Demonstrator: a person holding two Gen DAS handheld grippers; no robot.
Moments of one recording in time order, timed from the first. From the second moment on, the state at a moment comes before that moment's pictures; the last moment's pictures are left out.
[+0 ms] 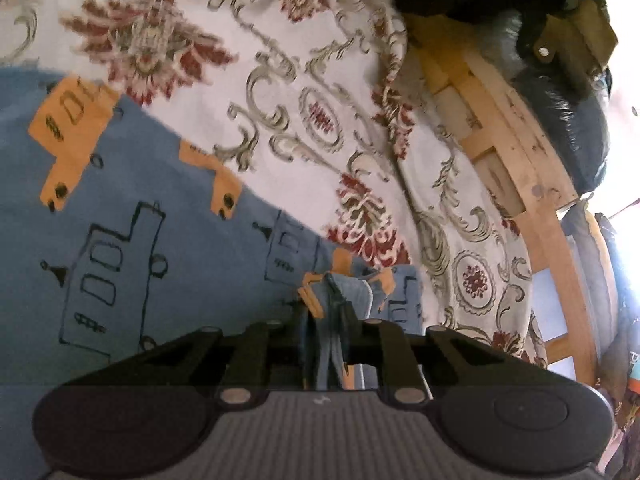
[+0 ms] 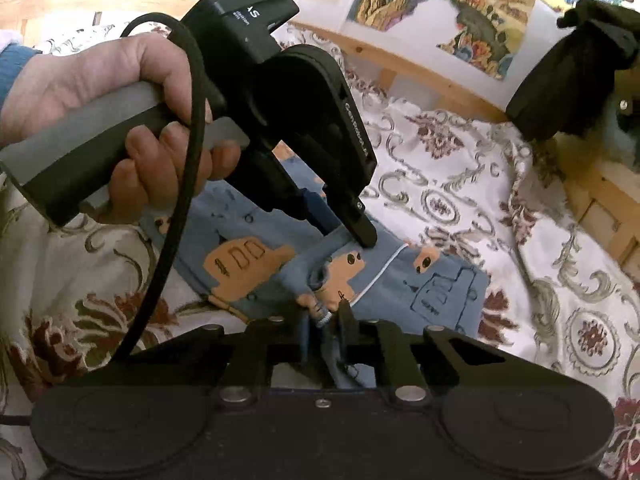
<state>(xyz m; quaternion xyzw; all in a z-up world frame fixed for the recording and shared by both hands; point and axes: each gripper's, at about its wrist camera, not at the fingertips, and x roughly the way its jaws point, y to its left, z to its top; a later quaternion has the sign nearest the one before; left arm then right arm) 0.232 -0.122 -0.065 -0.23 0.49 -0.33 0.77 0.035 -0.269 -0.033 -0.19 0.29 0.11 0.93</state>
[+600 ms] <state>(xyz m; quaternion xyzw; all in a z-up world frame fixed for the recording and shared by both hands) 0.228 -0.024 -0.032 -0.15 0.41 -0.27 0.86 0.062 -0.171 -0.022 -0.23 0.27 0.22 0.91</state>
